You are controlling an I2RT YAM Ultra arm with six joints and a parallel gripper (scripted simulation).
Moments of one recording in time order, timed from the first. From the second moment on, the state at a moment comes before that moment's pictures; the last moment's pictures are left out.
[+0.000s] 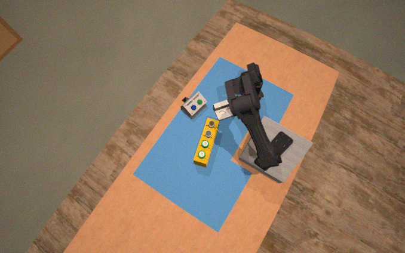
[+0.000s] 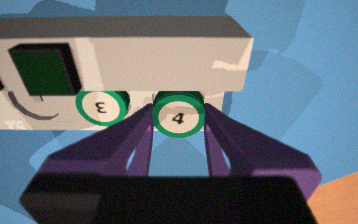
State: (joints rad) arm -0.64 2.85 1.31 -0.66 -0.53 -0.30
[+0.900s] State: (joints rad) arm -0.63 2.85 1.30 -0.63 -0.54 -0.29
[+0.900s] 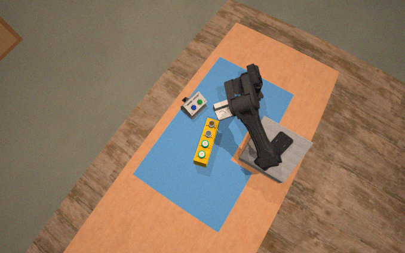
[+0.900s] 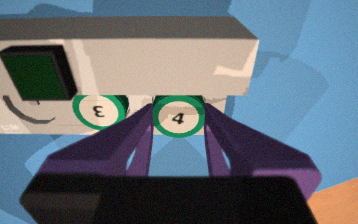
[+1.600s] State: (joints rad) arm -0.62 2.86 1.29 -0.61 -0.54 -0.28
